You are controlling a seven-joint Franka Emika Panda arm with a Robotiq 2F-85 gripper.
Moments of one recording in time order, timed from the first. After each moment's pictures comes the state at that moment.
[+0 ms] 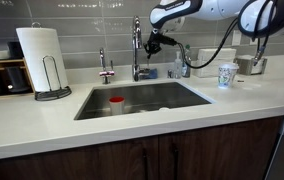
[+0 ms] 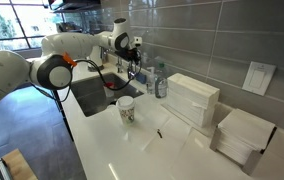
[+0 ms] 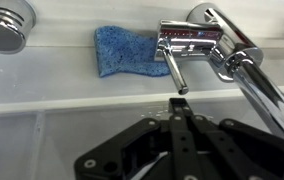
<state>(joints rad) 0.09 1.11 -0.05 -0.51 0.13 2.17 0.24</state>
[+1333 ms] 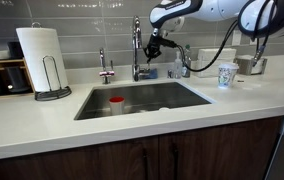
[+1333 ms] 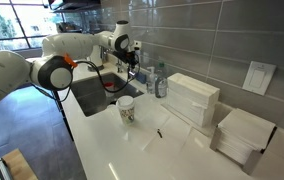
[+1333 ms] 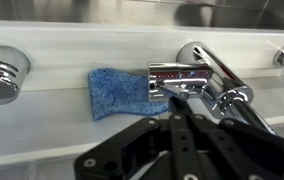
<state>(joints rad) 0.08 1.12 0.00 -0.51 0.15 2.05 0.26</state>
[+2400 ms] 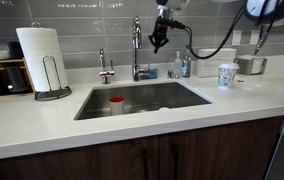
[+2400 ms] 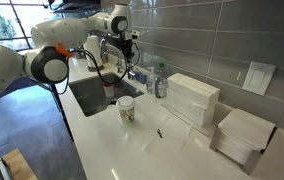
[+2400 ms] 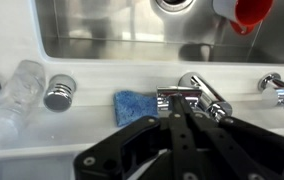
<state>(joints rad) 0.05 1.01 0.00 -0.44 0.14 1.68 0.27</state>
